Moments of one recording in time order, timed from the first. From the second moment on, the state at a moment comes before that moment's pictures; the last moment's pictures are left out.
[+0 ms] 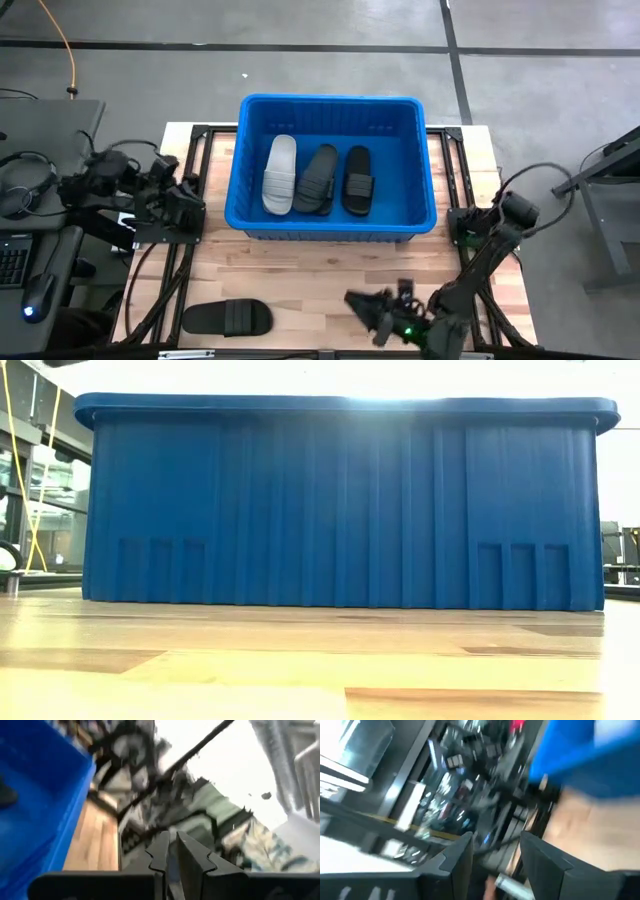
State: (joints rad) left arm -0.01 0.20 0.72 -0.47 0.19 -0.85; right arm 0.90 1.82 1.37 0.50 1.30 1.10
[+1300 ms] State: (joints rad) left arm -0.67 0.94 0.91 0.19 0.17 -0.79; right arm 0.93 1.52 1.37 0.38 1.55 0.49
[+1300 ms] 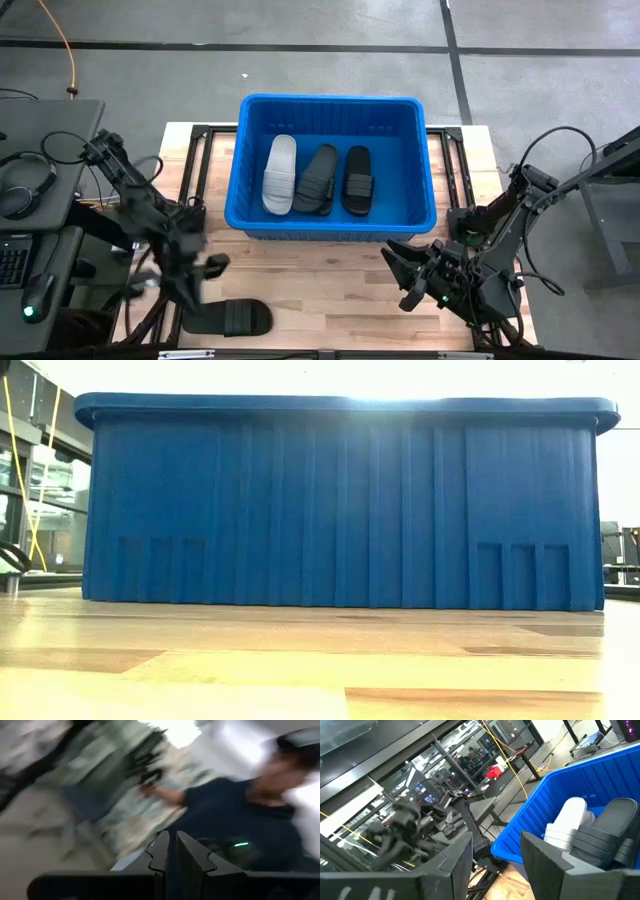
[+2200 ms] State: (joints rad) left arm -1.00 1.40 0.96 -0.41 -0.85 -1.88; right arm 1.13 1.46 1.37 0.38 1.54 0.17
